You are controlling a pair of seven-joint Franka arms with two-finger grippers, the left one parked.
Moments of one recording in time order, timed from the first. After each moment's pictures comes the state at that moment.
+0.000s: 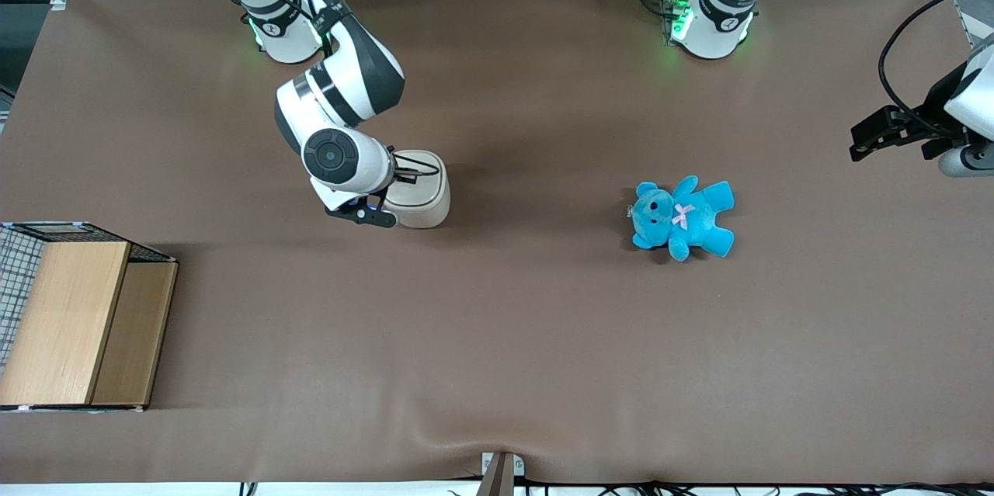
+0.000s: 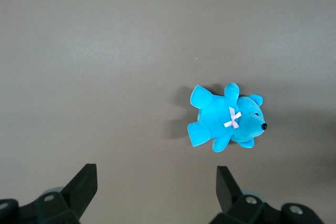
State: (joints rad) arm 0.31 0.38 0.24 -1.85 0.10 1.91 0.73
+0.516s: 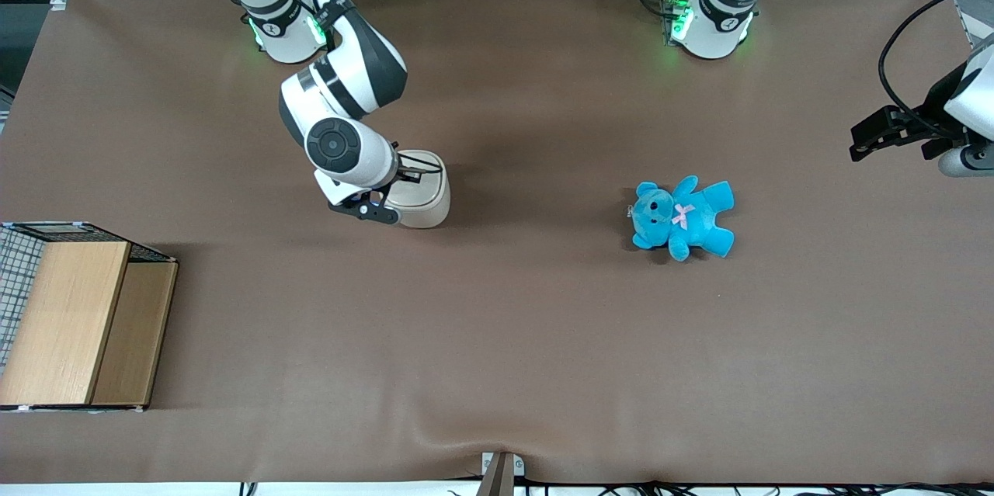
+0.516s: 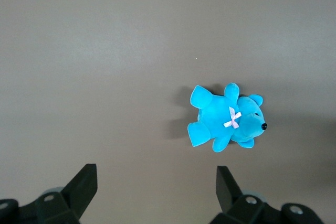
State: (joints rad) arm 0.31 0.36 0.27 -1.87 0.10 1.95 0.77
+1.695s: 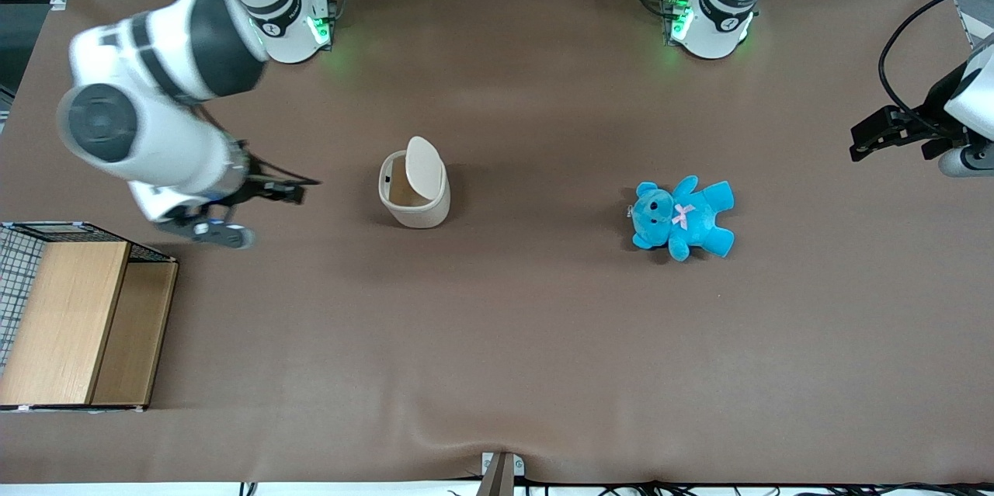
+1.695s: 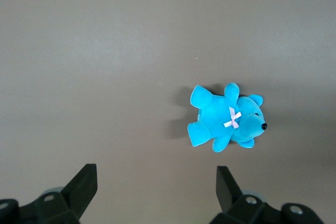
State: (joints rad) arm 0.13 0.23 0.09 -1.59 0.02 1.64 0.43
